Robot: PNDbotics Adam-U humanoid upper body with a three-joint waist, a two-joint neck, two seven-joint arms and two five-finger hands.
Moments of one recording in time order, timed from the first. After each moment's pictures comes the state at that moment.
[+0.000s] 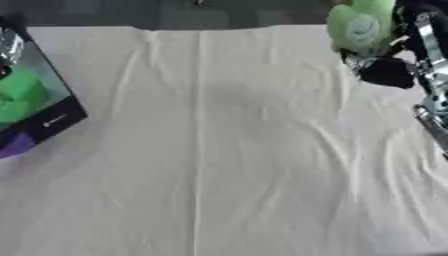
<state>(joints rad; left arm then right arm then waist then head) -0.59 0.66 -0.27 -1.95 -0.17 0.38 0.17 -0.31 -0.68 0.16 -1.98 0.10 0.46 -0.38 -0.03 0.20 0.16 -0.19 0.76</state>
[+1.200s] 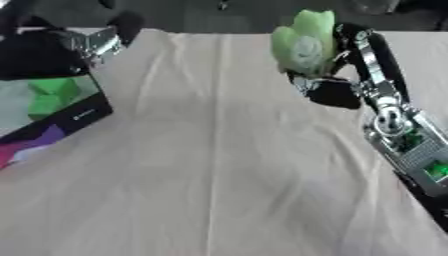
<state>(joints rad) -0.77 0.66 -0.41 -1.99 -0.10 0.34 -0.21 -0.40 -0.55 0.35 -1.98 0.19 0.47 -0.35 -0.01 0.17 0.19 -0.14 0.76</state>
